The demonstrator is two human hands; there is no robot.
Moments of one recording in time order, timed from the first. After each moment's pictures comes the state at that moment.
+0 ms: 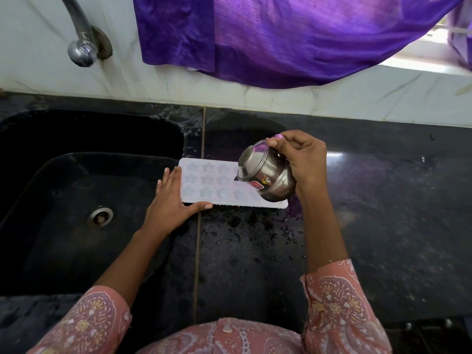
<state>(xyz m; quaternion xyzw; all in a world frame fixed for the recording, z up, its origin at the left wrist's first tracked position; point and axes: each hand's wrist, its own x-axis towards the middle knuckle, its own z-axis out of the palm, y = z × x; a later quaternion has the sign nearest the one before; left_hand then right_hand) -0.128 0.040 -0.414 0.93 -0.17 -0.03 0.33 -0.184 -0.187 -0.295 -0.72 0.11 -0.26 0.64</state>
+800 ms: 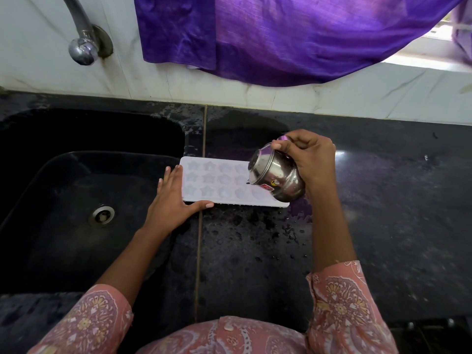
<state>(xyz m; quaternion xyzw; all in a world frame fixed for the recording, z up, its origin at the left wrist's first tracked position) -0.129 0.041 -0.414 0.92 -0.17 -0.02 0.34 -0.189 -0.197 -0.294 -0.78 0.10 -0.26 0.56</state>
